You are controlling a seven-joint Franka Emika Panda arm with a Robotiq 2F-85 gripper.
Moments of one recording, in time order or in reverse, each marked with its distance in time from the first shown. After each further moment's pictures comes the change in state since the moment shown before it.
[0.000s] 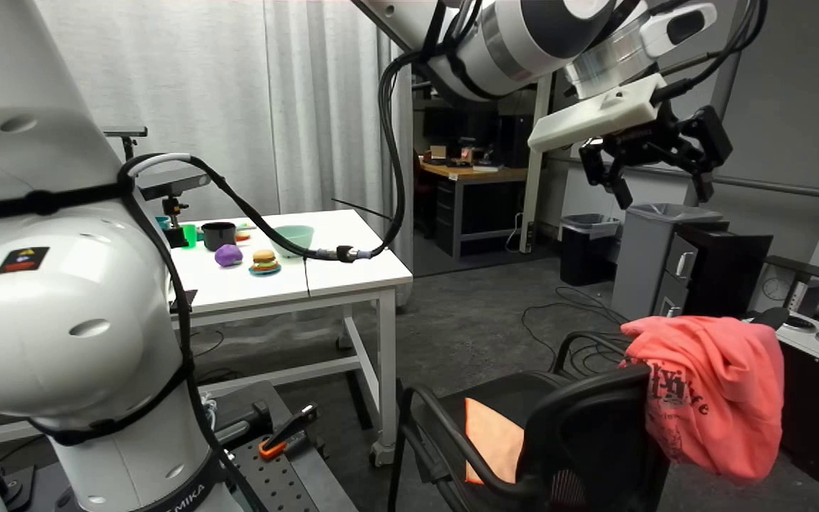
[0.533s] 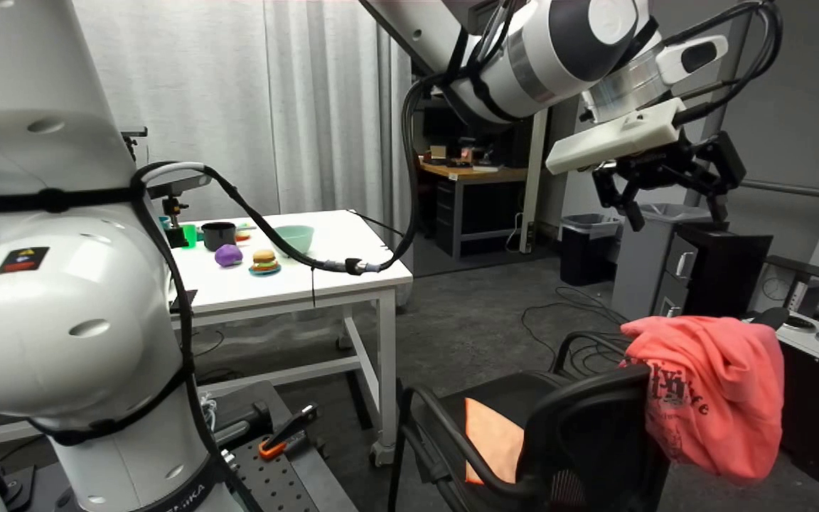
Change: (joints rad) arm -0.001 0.109 -0.009 0.063 -0.062 0.000 0.009
